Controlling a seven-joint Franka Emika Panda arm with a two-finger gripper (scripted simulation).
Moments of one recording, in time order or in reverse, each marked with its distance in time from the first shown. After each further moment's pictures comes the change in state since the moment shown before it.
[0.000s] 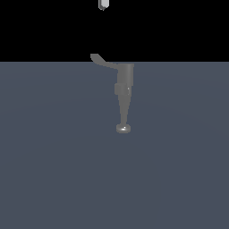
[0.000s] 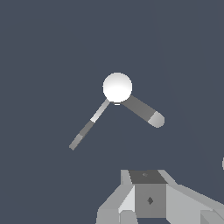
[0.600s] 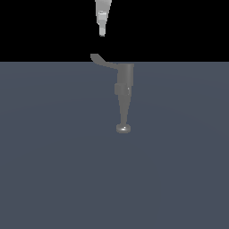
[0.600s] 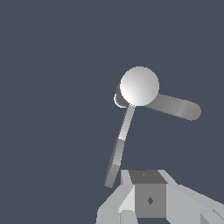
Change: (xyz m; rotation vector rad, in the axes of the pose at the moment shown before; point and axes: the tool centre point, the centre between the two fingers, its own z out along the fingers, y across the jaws) arm 0.016 -0.053 0.052 -0.016 0.026 0.304
